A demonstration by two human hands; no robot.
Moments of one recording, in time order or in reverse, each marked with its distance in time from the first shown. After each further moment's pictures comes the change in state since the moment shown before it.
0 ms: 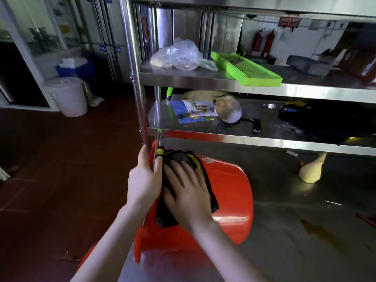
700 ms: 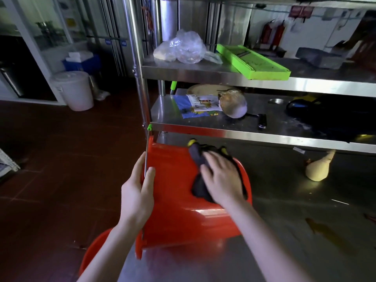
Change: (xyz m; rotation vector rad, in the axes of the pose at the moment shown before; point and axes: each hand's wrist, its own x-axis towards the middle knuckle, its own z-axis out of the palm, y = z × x) left_hand -0.038 -0.033 -0.010 -0.244 0.004 0.108; right_hand 0.023 0.087 -0.021 0.000 -0.041 0.166
